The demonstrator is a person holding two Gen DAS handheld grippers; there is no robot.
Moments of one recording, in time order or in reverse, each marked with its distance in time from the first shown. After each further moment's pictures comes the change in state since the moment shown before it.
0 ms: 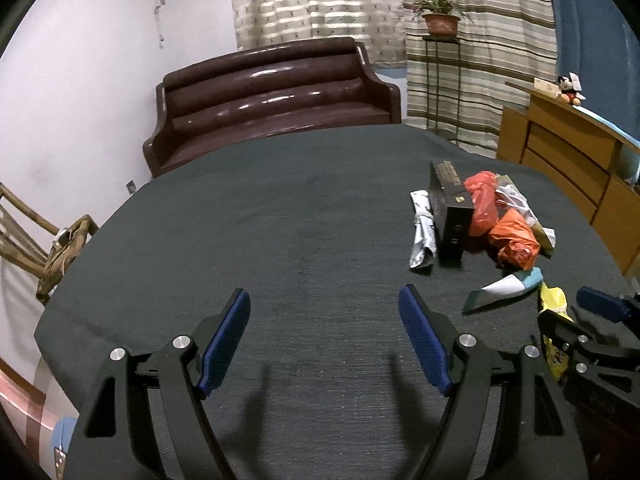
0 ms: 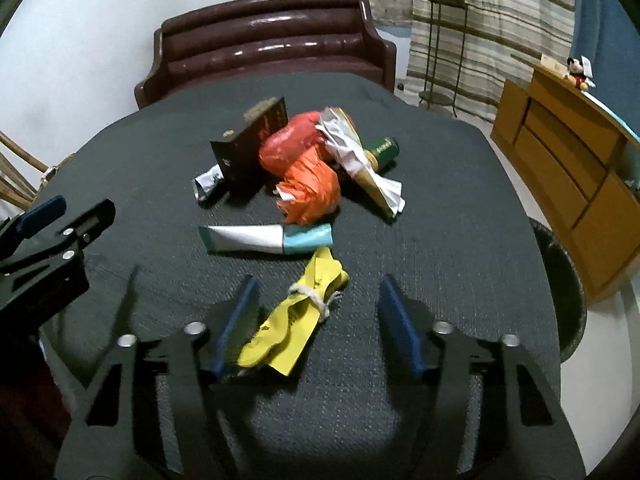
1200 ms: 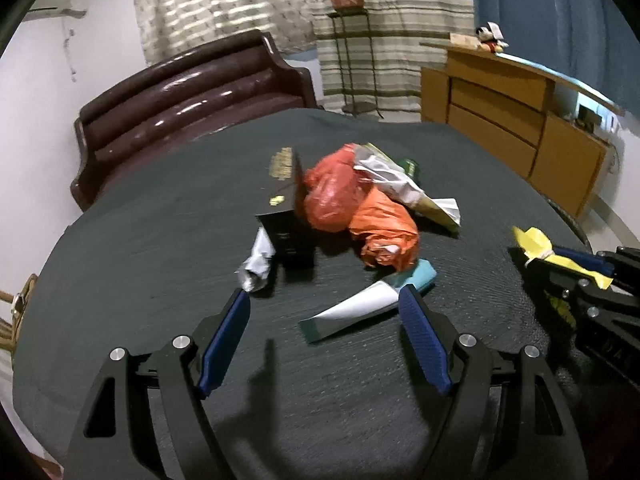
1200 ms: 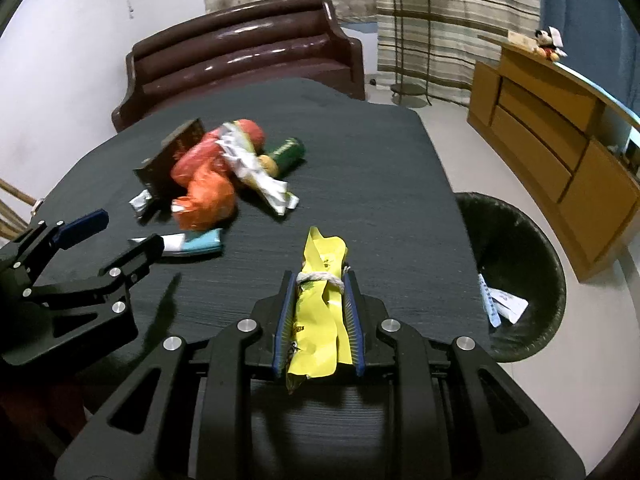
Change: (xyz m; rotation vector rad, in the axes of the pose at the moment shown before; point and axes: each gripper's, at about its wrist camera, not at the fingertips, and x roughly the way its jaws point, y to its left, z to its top) left arm 0.019 -0.083 0.001 0.230 0.058 -0.204; right arm -0.009 -0.082 -0.004 0.121 -0.026 -0.026
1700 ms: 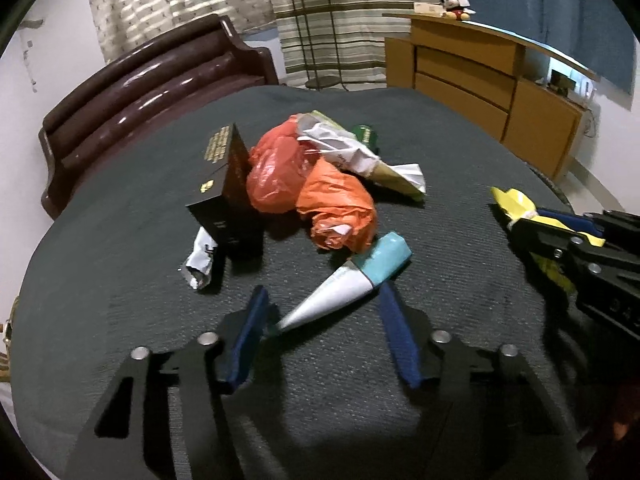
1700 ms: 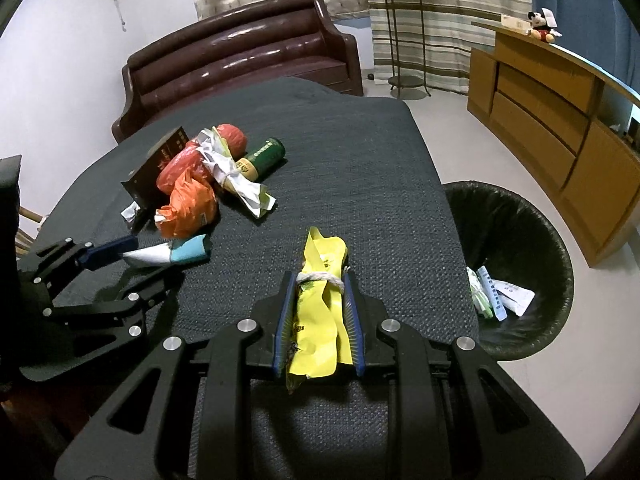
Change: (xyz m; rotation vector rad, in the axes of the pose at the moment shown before) left arm 0.010 -0.019 -0.002 0.096 0.085 -0.103; right arm 0.004 -0.017 -0.002 0.043 0.003 0.042
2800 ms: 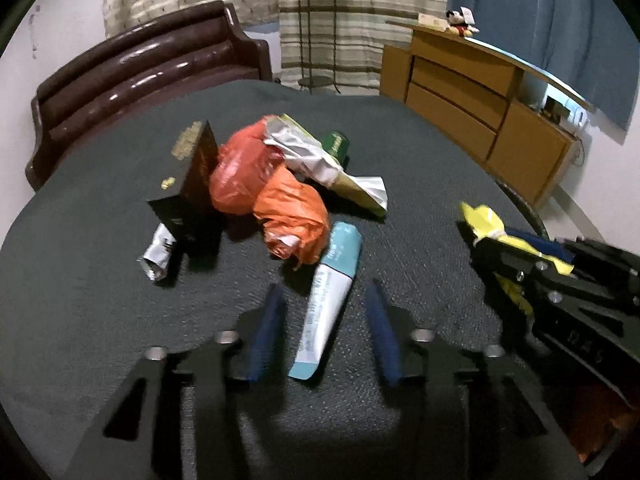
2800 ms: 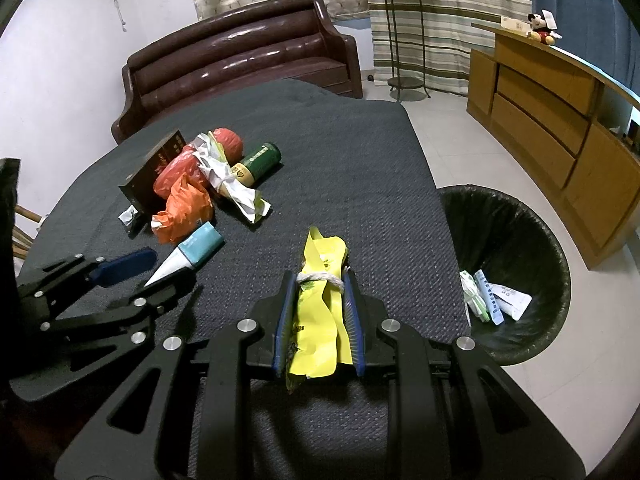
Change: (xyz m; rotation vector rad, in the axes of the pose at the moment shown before) left arm 0.009 -0.017 0.012 -0.097 0.014 -0.093; right arm -0.003 -0.004 0.004 -0.008 -0.001 -0.009
